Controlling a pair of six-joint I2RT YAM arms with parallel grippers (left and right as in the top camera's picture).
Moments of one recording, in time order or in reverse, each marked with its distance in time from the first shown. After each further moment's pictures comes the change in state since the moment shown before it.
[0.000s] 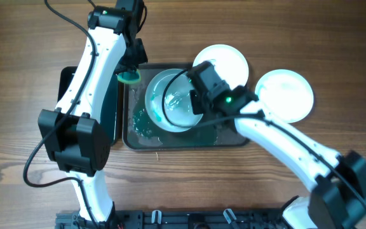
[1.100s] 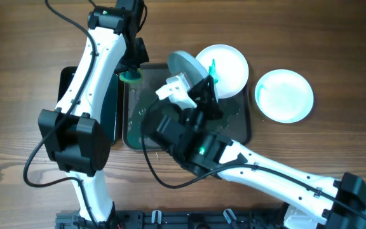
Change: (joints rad) left arm 0.000 0.000 0.000 0.013 0.027 0.000; right arm 0.384 -0.078 -0.022 0.141 1.054 -0.419
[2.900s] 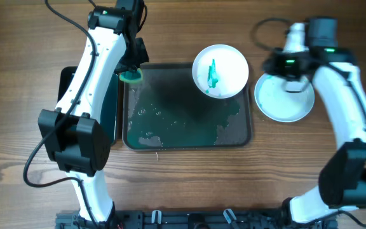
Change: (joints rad) left arm 0.000 0.000 0.000 0.000 0.000 0.000; right arm -1.042 0.180 0.203 -0.294 -1.593 0.276
